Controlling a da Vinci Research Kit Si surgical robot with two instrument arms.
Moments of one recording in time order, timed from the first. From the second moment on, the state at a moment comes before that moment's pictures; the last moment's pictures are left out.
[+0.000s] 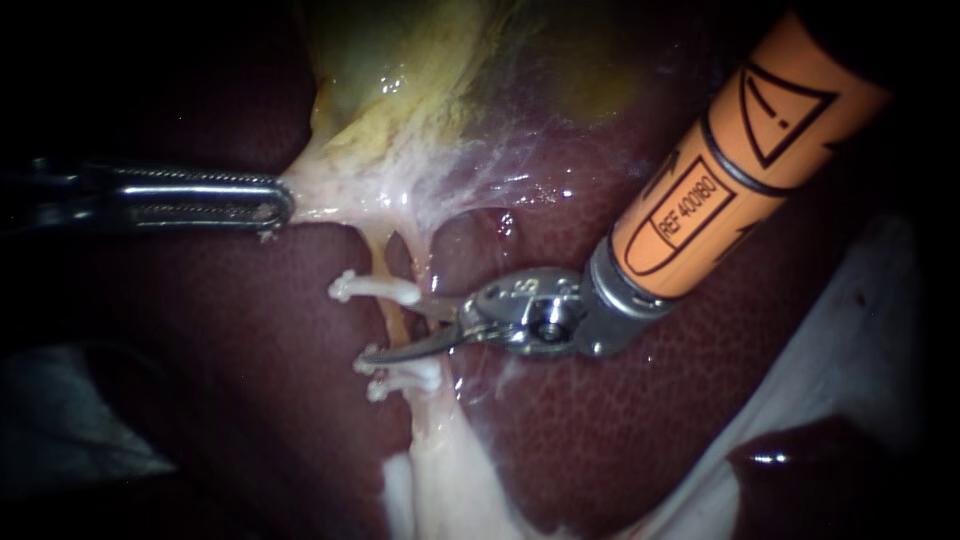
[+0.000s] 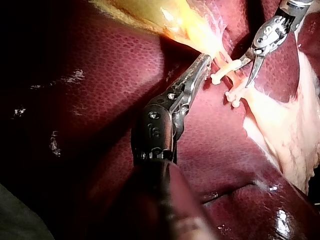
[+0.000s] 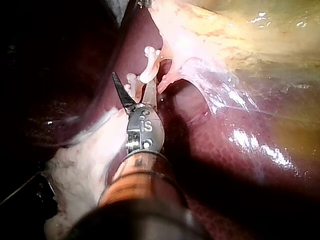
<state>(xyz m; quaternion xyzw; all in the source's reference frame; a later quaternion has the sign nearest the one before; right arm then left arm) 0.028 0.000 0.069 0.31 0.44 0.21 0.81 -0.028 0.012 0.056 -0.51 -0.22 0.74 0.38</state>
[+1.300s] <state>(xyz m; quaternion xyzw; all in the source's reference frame) 0.031 -0.001 0.071 0.32 0.54 0.18 0.76 -0.028 0.012 0.055 -0.51 -0.22 0.74 0.38</state>
